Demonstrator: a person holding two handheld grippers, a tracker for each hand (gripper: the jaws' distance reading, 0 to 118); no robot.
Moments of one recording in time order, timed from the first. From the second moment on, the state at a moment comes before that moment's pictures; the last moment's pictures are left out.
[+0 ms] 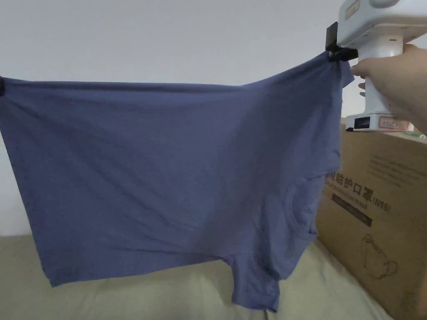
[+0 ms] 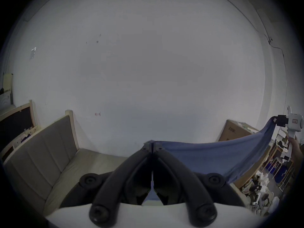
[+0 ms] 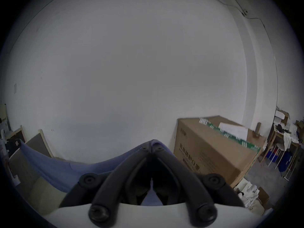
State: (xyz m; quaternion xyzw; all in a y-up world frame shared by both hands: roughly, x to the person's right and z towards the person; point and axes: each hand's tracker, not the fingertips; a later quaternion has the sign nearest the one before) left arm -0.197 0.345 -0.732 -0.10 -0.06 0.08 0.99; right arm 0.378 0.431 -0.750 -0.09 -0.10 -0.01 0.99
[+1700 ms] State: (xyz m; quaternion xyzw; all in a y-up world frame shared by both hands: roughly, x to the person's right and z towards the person) left arm -0.241 -0.057 -0.374 -0.52 -0.16 0.02 0.84; right arm 0.423 -0.092 -0.344 -0.59 0.00 -0.01 0.81
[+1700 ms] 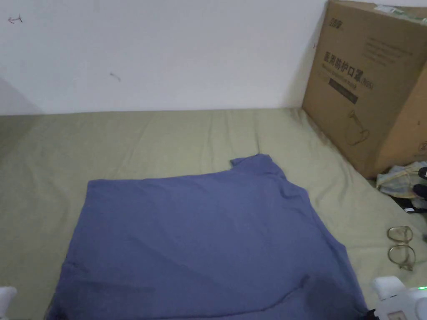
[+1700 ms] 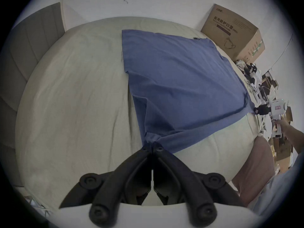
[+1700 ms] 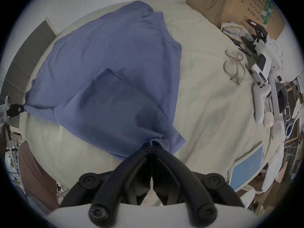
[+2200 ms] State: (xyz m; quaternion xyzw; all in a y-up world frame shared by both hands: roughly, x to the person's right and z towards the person) left arm -0.230 -0.012 -0.342 -0.45 -0.15 0.03 0.88; right arm 0.407 -0.016 -0.326 -0.50 -0.04 -0.07 0.86
